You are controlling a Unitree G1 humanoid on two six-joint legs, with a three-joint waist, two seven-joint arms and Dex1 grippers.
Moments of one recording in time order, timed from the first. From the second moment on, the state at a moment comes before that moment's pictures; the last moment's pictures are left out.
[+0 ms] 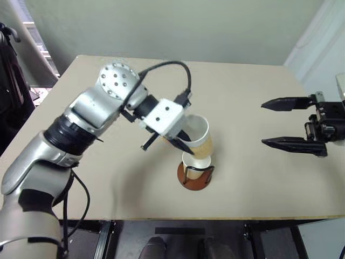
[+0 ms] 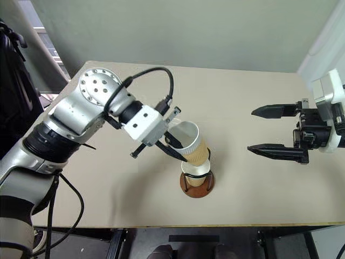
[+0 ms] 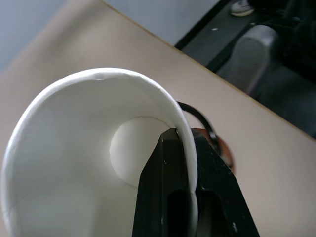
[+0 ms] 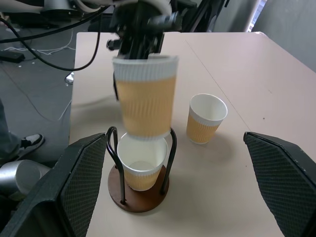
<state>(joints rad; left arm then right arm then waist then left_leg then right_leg) -1.23 0.84 -0.67 0.05 -0.50 -0.02 -1.58 -0.49 -1.12 -0.35 -0.35 0.88 0.74 1.24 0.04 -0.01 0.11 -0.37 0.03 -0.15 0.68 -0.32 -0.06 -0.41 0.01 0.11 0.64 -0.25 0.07</state>
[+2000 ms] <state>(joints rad) -1.21 0.58 -0.44 0.87 0.11 -0.21 -1.48 -0.40 -1.13 -0.38 -0.40 0.90 0.75 1.18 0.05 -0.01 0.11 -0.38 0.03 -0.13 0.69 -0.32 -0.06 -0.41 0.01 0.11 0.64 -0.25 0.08</state>
